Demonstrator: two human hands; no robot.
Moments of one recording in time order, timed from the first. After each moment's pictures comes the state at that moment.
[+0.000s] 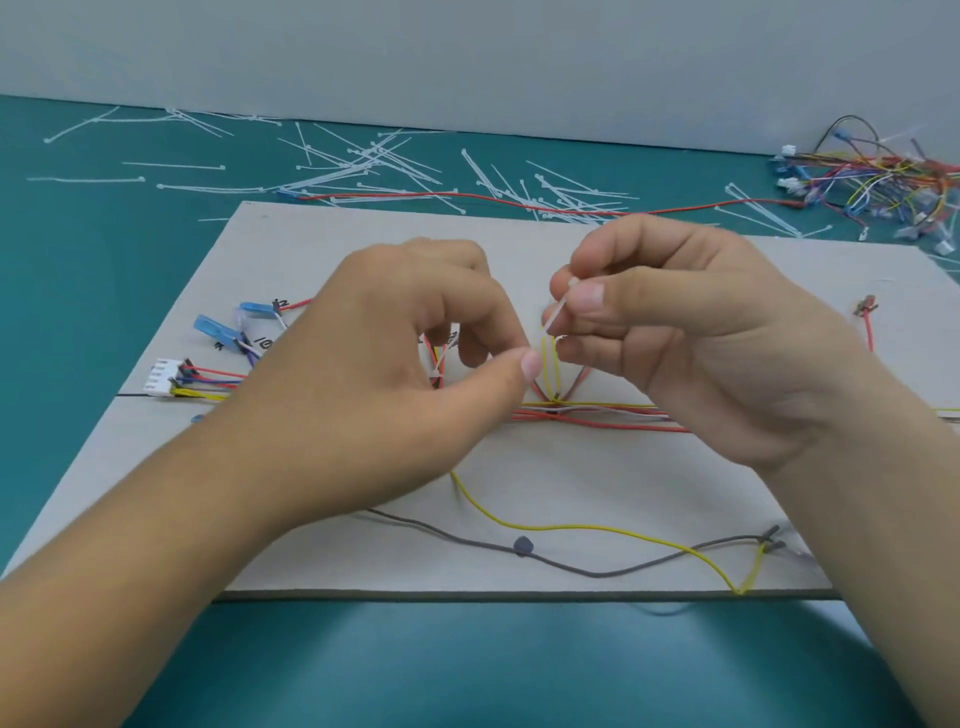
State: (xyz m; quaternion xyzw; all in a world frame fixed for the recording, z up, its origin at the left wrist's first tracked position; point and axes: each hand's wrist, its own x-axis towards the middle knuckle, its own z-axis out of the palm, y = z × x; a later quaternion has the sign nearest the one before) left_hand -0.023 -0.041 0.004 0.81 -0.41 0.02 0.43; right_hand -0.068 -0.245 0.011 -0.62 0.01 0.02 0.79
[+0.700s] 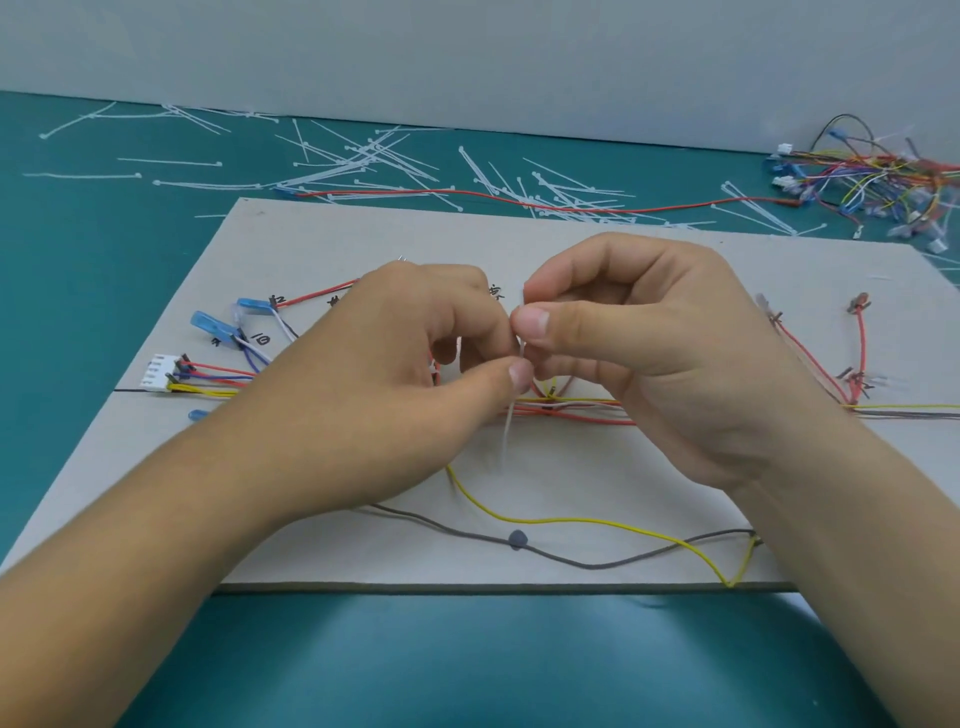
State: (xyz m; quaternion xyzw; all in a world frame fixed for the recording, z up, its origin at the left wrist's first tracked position) left_hand -0.023 -0.044 0.001 0.82 -0.38 -0.05 0.43; right_hand -0.071 -0.228 0.001 -0.69 0.02 -0.04 0.72
